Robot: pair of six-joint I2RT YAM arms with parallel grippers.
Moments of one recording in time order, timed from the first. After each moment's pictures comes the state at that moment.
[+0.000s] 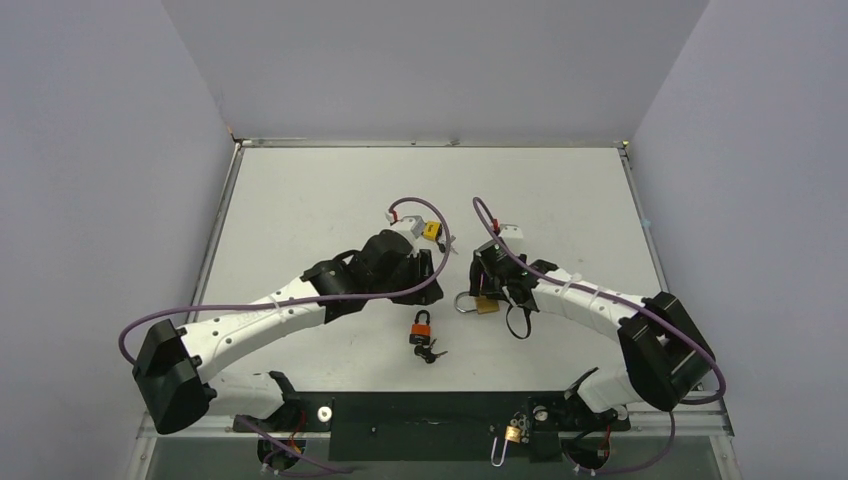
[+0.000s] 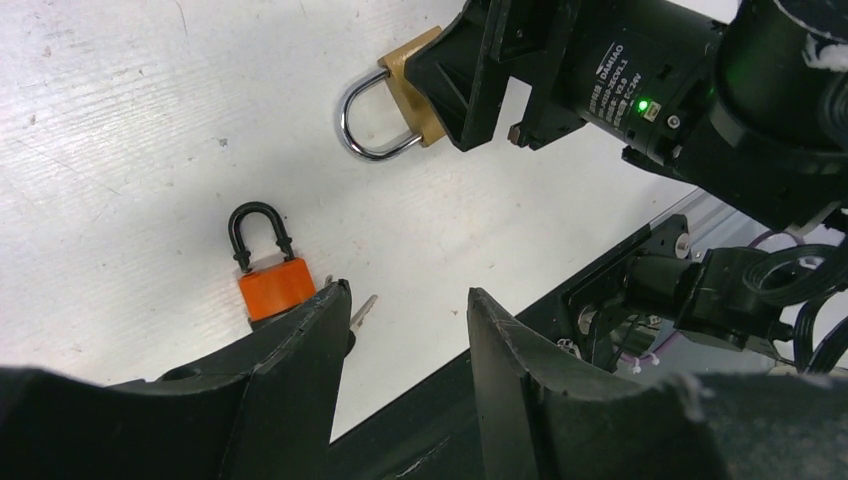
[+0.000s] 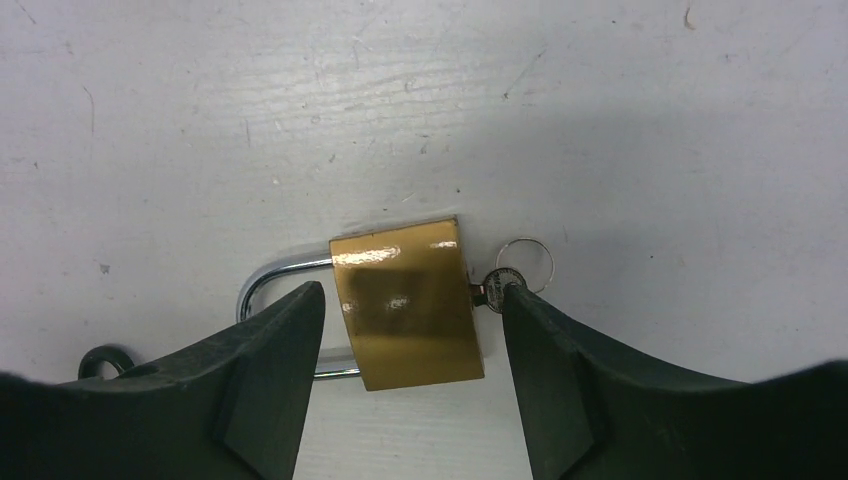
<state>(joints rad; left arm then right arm) -0.95 1.27 1.00 -0.43 -0.03 -0.76 0.66 1.41 0.74 -0.34 0.29 0.63</state>
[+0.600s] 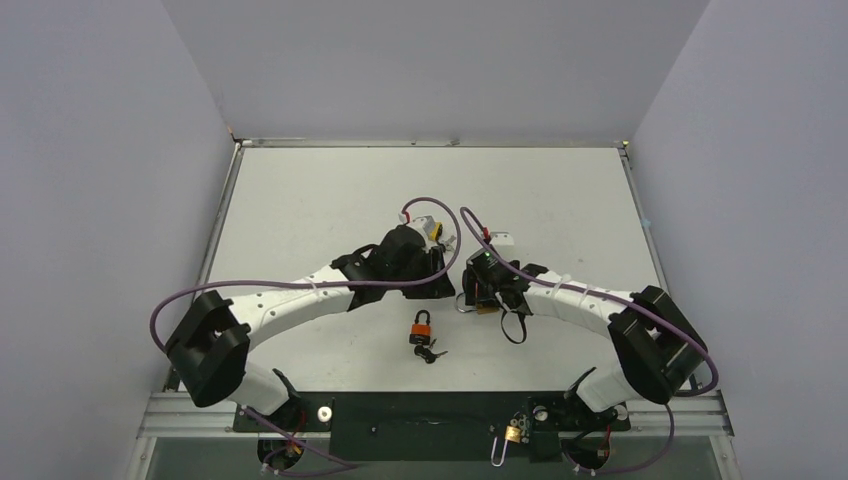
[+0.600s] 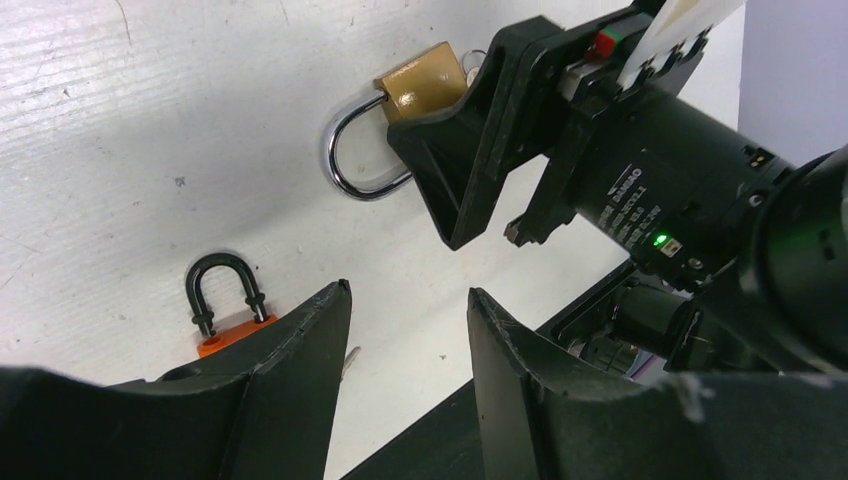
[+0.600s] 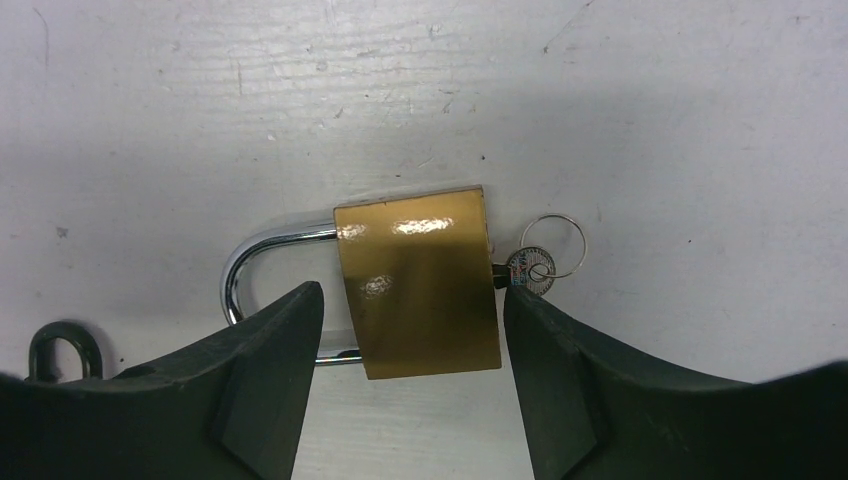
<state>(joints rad) -0.88 1.46 0.98 -0.25 0.08 -0.82 0.70 1.46 0.75 -0.35 0.30 0.62</state>
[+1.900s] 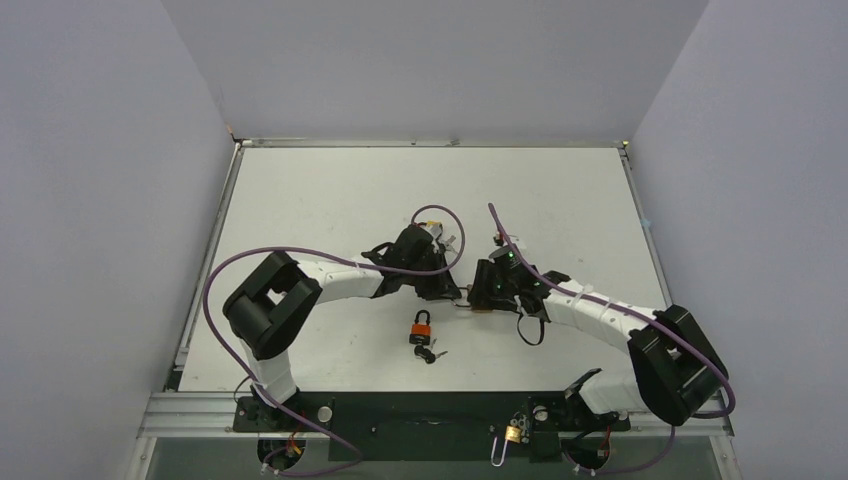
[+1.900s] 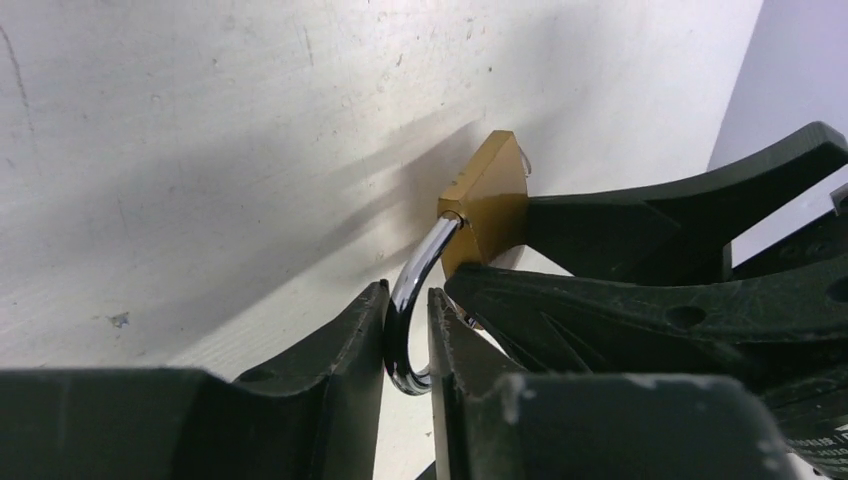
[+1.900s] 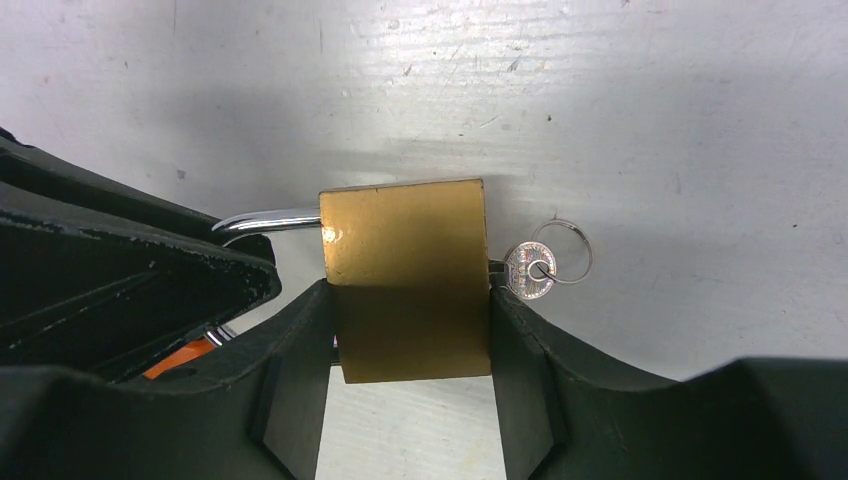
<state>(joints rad) -0.80 1.80 0.98 0.03 0.29 -0.95 0.62 1.35 0.64 -0.25 0.04 0.65</state>
